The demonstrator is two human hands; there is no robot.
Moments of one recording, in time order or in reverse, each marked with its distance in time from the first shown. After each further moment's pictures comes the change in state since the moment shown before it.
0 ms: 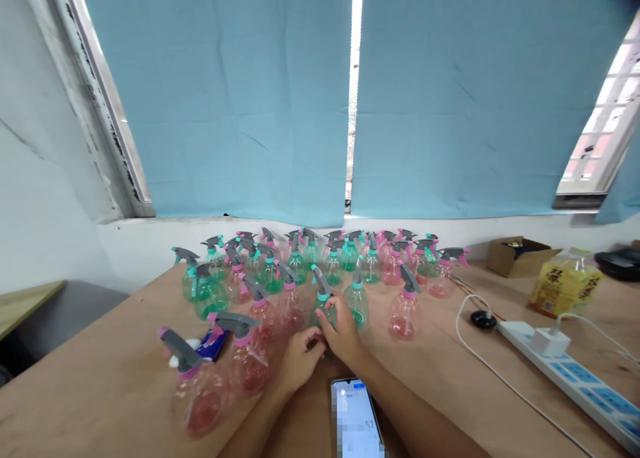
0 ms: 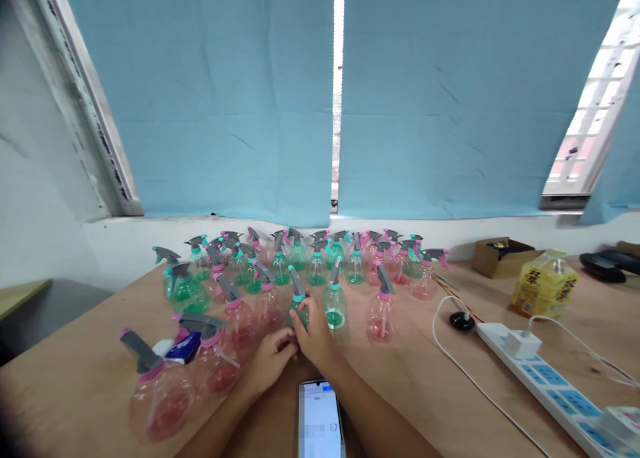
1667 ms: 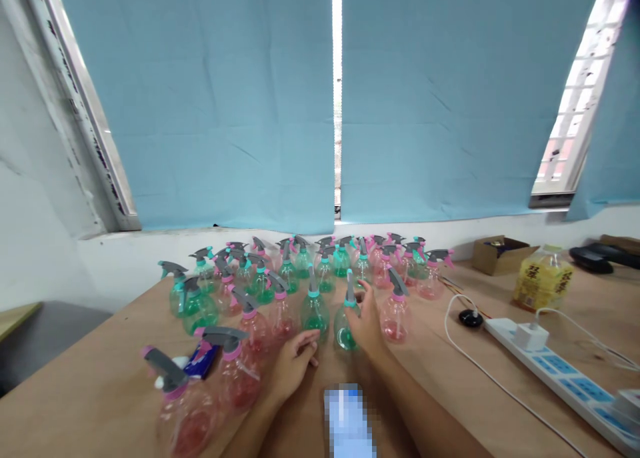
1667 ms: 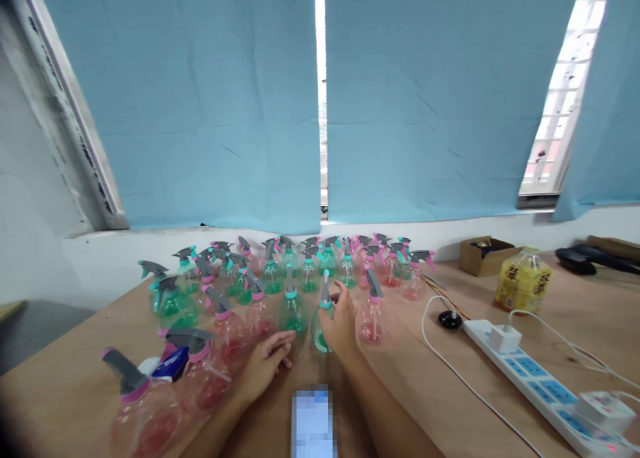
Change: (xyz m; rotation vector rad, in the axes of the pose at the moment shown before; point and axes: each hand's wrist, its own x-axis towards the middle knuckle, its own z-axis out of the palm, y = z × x) left_hand 0.006 -0.007 -0.005 -0.021 0.028 -0.154; right_hand 0.019 0.029 -0.057 -0.165 0.264 0.177
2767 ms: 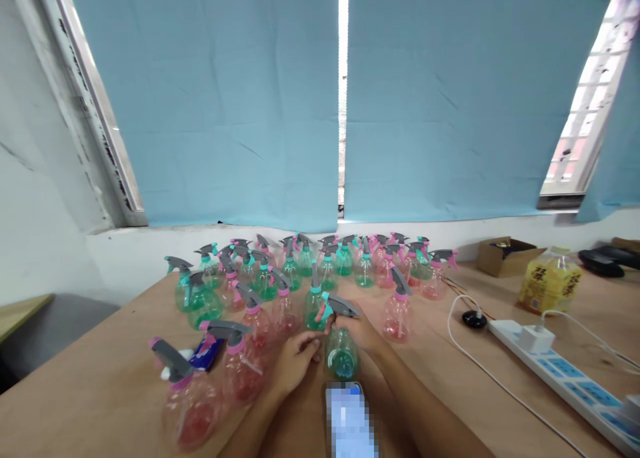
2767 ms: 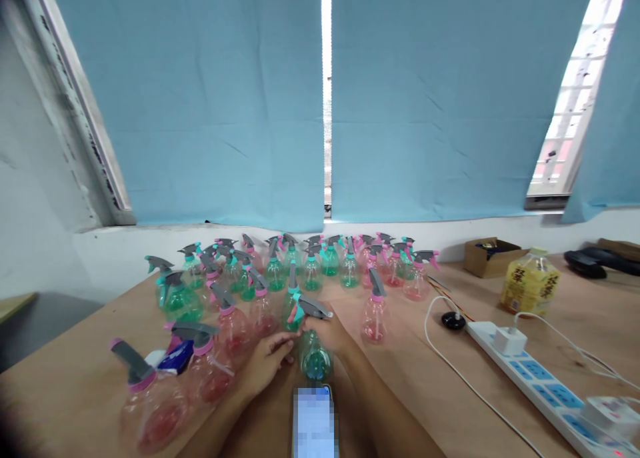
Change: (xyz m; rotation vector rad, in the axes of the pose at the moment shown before) left_hand 0.001 -0.005 -0.001 0.074 -0.031 0.042; right_hand 0.005 -0.047 -0.002 0.786 -0.737 0.165
